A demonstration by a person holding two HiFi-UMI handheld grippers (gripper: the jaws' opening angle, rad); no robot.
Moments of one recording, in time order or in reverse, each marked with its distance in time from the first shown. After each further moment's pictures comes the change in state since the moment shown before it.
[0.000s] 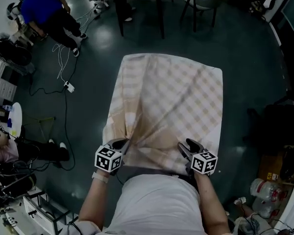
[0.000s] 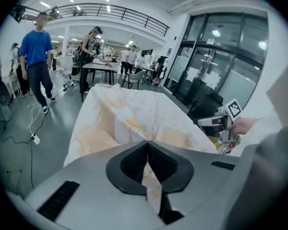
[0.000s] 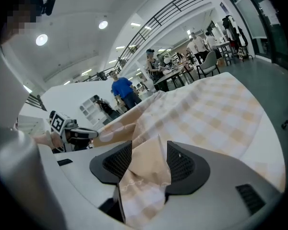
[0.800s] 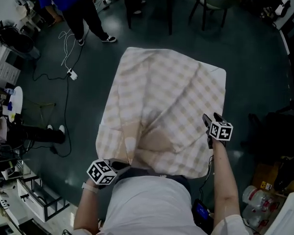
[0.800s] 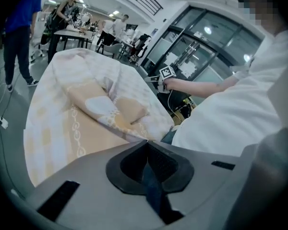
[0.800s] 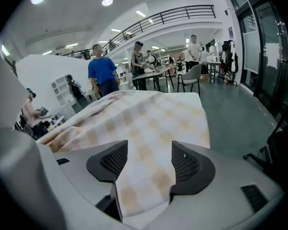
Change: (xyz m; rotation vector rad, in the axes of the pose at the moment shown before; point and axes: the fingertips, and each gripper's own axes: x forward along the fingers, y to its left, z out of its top) left arm -0.030 -0.124 -0.098 0.001 0.271 -0.369; right arm 0.001 -0.217 0.102 -0.167 0.068 -0.359
